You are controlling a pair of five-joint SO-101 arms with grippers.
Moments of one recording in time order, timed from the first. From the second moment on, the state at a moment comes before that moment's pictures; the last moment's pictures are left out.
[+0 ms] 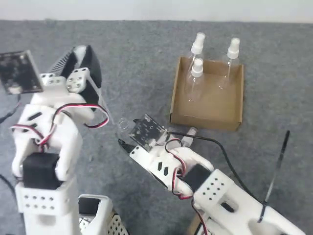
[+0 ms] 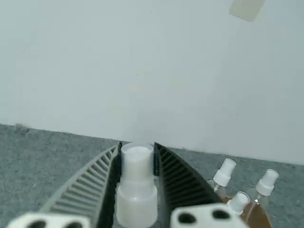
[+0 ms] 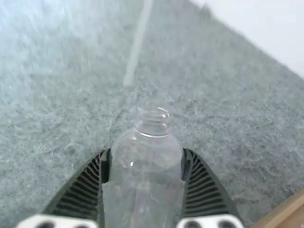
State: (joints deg) left arm -1.5 -53.6 22.3 55.8 17.5; right arm -51.3 -48.8 67.6 16.4 7.1
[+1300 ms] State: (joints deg) left arm 4.2 -53.6 37.6 49.0 16.6; right arm -51.3 -55.1 72.3 16.4 6.9
